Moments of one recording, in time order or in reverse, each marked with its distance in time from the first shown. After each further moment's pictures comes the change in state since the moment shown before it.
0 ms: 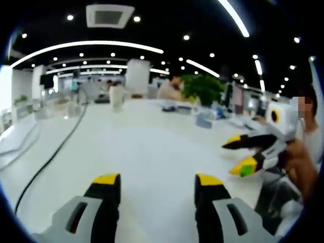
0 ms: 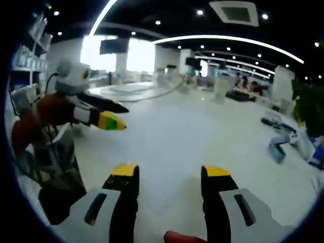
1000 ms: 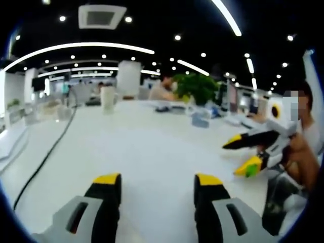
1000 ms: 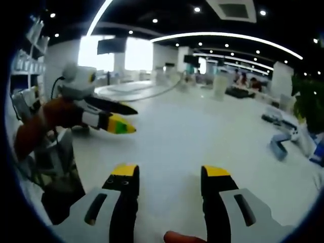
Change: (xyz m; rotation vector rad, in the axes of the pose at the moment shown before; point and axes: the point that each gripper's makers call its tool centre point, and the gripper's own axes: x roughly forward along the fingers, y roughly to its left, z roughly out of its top) left arm 0.024 0.003 0.001 0.031 -0.011 -0.072; right arm 0.004 -0.001 0.001 0.028 0.014 -0.004
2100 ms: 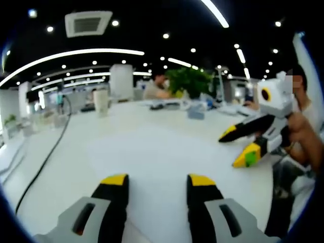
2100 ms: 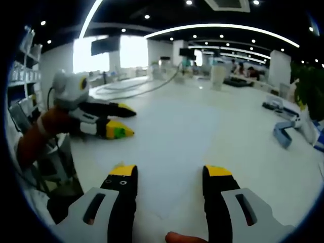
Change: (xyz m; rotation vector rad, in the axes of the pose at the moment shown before) left arm 0.003 -0.005 -0.012 0.111 -0.001 -0.019; right arm 0.007 0.003 -0.012 0.072 0.056 0.001
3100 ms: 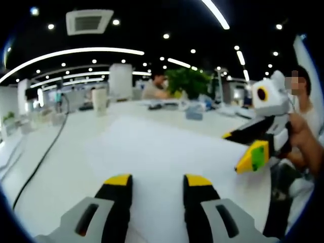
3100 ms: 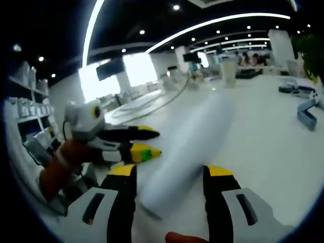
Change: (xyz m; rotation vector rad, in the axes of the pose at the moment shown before) left arm 0.001 -0.005 0.001 -0.017 -0.002 -0.016; right arm 0.015 0.040 0.025 0.231 -0.100 0.206
